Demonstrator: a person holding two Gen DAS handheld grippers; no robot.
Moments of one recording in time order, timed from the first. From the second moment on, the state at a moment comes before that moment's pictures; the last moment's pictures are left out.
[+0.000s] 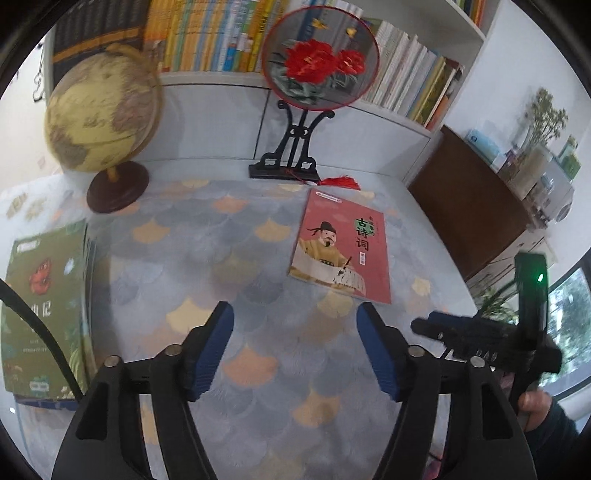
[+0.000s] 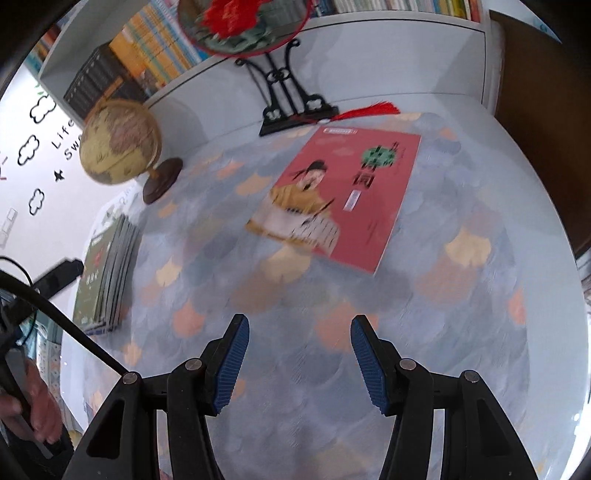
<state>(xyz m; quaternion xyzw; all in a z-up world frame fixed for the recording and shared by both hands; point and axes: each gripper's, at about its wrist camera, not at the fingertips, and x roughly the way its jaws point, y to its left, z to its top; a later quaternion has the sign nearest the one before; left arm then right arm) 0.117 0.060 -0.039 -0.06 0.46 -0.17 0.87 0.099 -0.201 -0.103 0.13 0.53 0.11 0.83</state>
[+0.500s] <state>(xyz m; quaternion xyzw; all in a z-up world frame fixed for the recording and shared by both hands) 0.237 -0.035 -0.134 0.00 0.54 -0.19 0.82 0.183 -0.261 -0.143 0.15 0.52 0.05 0.84</state>
